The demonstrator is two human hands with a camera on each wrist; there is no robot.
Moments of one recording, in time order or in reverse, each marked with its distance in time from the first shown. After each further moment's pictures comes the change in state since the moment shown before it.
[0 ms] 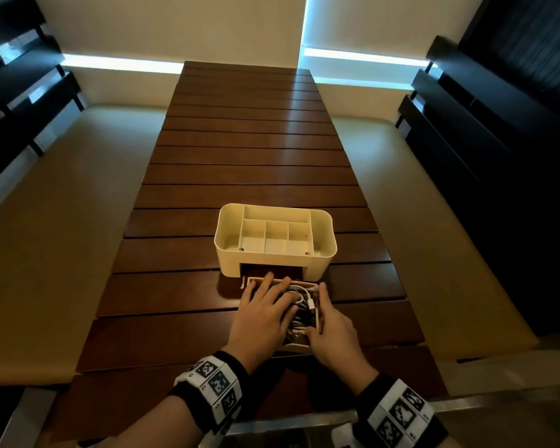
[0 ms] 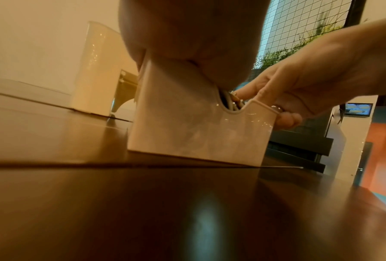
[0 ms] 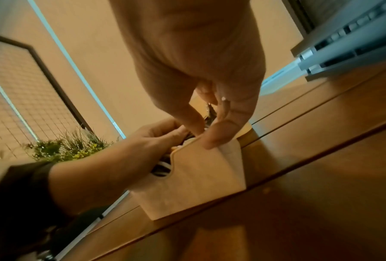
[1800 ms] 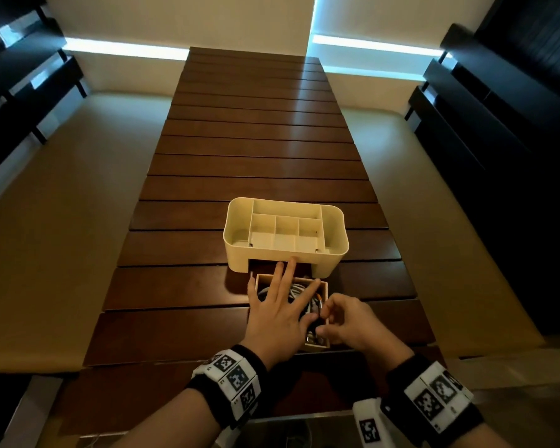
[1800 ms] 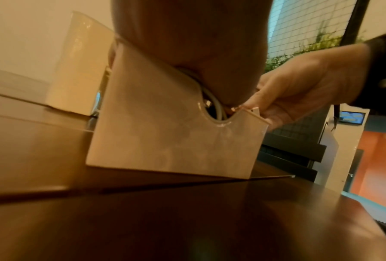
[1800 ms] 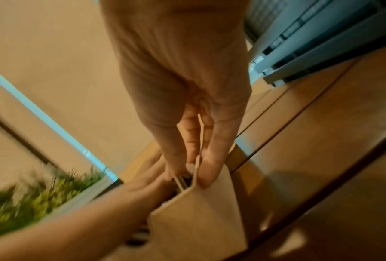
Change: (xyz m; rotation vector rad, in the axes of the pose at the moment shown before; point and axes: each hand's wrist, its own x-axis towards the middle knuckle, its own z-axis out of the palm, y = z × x) left_hand 0.007 0.009 -0.002 0.128 -0.160 -0.066; right_hand 0.016 -0.003 -0.035 0.136 -0.246 0.055
